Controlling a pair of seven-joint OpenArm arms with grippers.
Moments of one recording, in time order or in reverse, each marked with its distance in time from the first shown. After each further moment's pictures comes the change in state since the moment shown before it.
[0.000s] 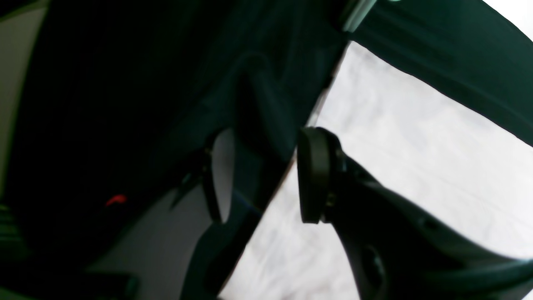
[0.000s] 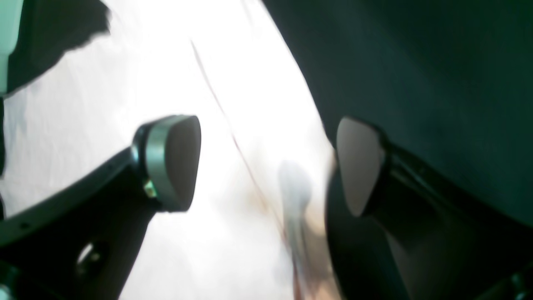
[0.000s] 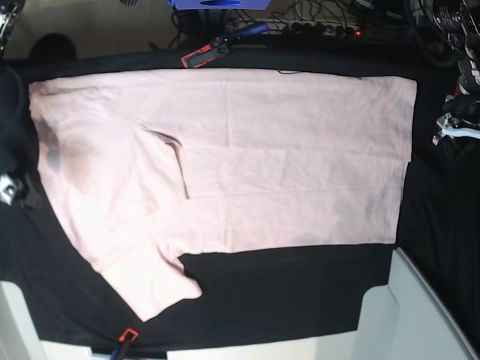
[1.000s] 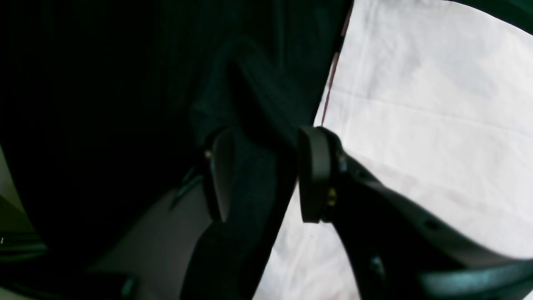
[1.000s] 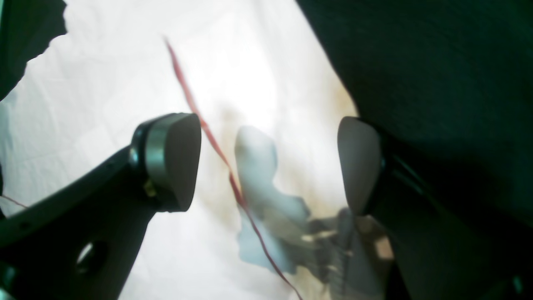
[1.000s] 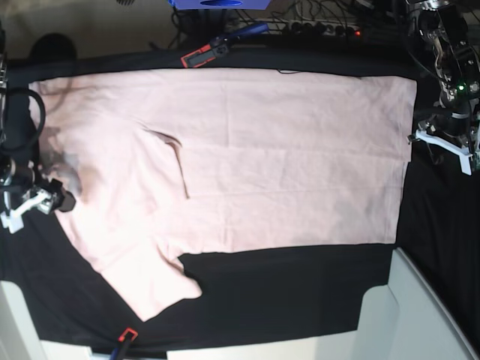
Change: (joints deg) left arm -3.9 2.2 6.7 -1.3 22.6 0.0 -0.1; right arm 18.5 0.7 -25.3 -37.9 0.1 -0.3 17.2
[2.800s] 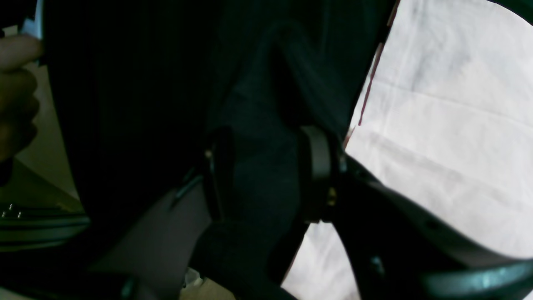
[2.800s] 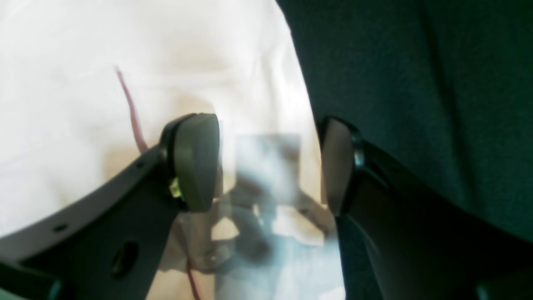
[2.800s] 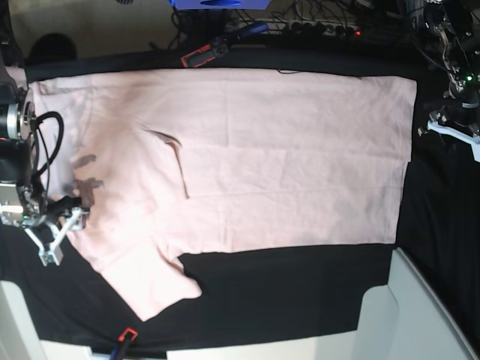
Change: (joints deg) left arm 1.6 0.3 -4.3 0.1 0.0 0.0 0.0; right arm 10.6 -9.0 0.1 -5.7 -45.5 -13.7 16.8
